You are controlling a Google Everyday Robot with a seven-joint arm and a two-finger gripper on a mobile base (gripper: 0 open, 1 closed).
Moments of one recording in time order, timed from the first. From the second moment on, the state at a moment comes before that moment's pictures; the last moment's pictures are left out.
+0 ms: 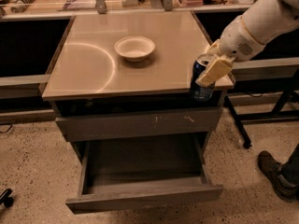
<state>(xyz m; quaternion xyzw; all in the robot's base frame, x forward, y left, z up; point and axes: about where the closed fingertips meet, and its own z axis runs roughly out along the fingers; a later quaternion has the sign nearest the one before) 0.580 -0.160 0.899 -0.60 0.75 0.12 0.26</state>
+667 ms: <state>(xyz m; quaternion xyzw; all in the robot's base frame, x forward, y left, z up) 0.510 -0.154 0.907 -0.63 0.72 0.16 0.25</state>
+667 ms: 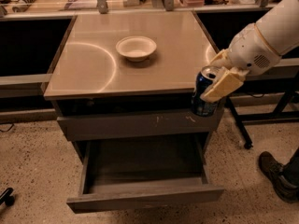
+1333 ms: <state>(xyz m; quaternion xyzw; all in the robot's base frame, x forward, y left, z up) 0.483 -0.141 0.836 -0.65 0.70 0.18 0.25</state>
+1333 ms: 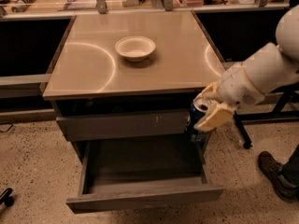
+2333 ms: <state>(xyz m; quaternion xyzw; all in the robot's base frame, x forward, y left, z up) 0.467 -0.124 0.683 -0.64 0.71 0.15 0.26</state>
